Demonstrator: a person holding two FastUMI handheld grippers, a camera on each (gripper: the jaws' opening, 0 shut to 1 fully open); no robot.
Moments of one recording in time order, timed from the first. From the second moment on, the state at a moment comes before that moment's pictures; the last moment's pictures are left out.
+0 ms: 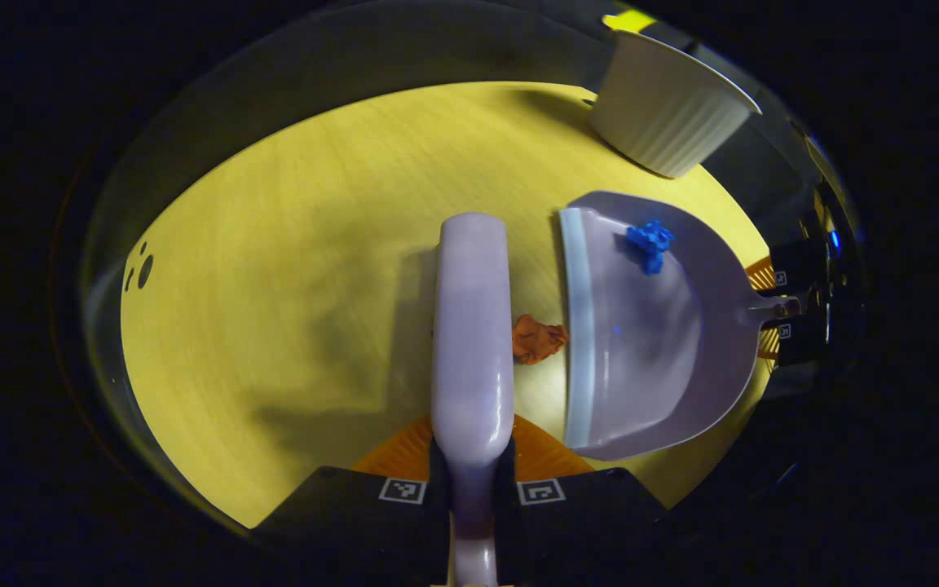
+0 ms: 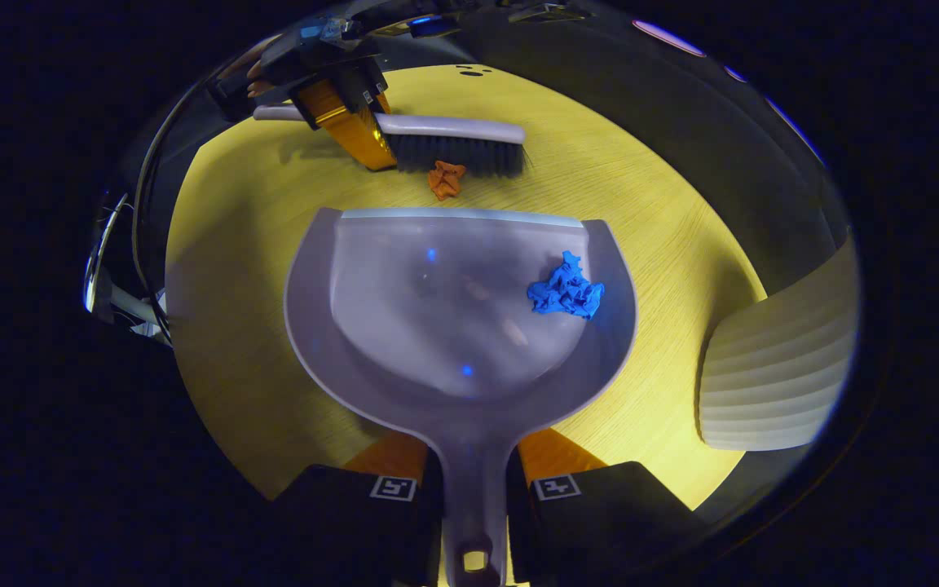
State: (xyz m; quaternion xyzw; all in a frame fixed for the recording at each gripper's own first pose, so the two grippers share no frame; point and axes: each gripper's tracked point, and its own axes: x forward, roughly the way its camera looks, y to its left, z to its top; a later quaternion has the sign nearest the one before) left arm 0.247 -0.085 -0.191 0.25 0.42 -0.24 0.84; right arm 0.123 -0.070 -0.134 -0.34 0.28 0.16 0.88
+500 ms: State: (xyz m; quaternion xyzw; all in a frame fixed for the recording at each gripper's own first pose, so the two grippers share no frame) left arm 0.228 -0.109 -0.169 0.23 0.42 -0.27 0.84; right arm 0.125 -0.063 -0.139 -0.31 0.28 0.14 0.90
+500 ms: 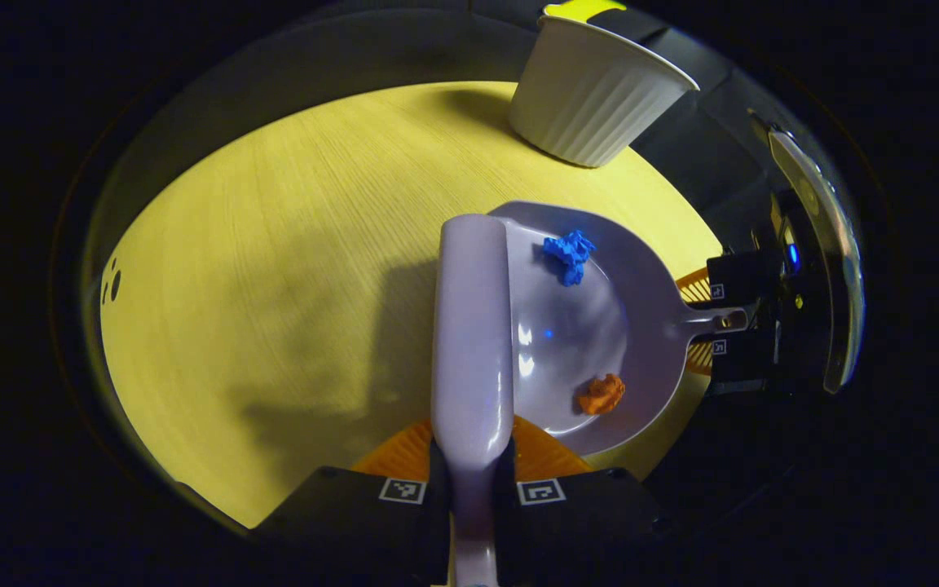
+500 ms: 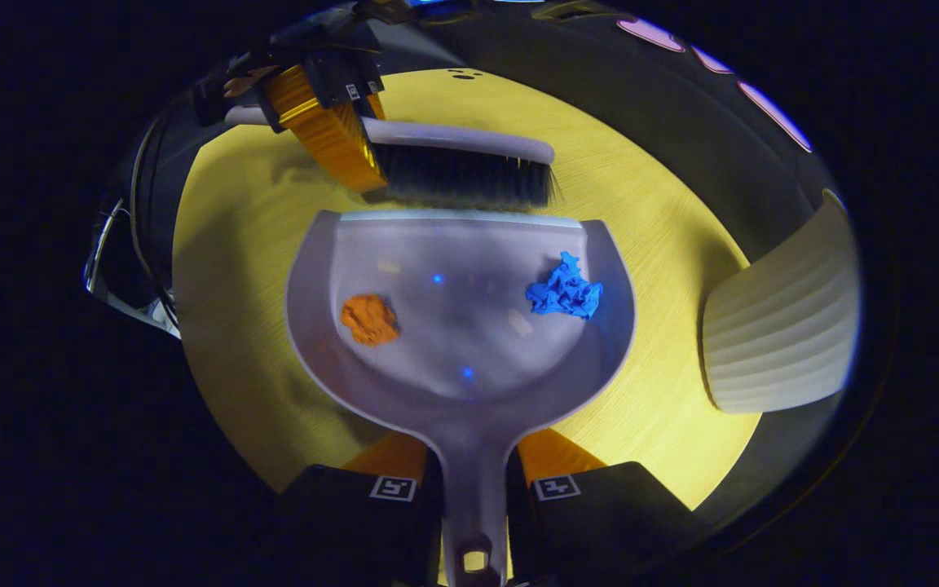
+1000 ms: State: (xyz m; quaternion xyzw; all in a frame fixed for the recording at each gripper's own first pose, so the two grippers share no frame) left arm 0.184 0.014 -0.127 0.15 0.32 -0.18 0.92; right arm 0.106 -0.055 -0.119 -0.22 0.26 0.08 0.94
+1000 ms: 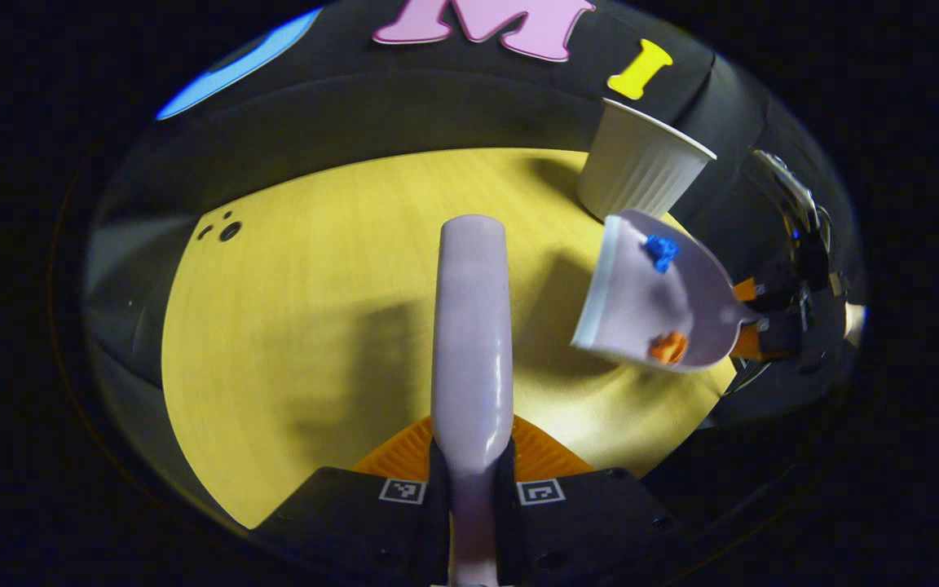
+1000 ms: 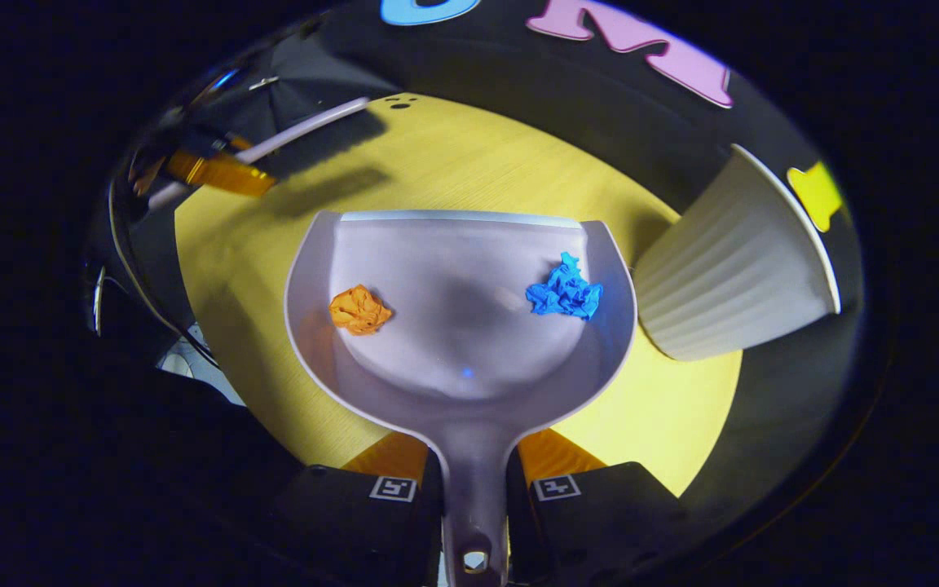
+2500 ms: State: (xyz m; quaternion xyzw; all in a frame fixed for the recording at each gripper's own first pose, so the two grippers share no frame) left arm 0.115 0.099 -0.173 -0.01 0.36 -0.08 0.93; right arm 0.145 -0.059 -0.122 -0.24 0.25 -0.16 0.92
